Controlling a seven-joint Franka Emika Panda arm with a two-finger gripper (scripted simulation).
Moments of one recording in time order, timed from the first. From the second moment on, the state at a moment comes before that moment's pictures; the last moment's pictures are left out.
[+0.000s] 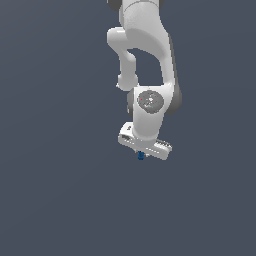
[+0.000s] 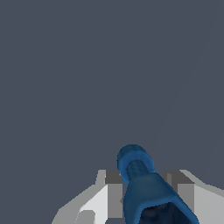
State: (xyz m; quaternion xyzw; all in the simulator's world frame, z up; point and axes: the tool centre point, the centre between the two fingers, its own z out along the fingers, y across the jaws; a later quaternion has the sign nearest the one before) arm 0.039 0.058 0.104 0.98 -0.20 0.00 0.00
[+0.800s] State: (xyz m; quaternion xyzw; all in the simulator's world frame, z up) arm 0.031 -0.005 0.281 0.98 -0.20 0.00 0.00
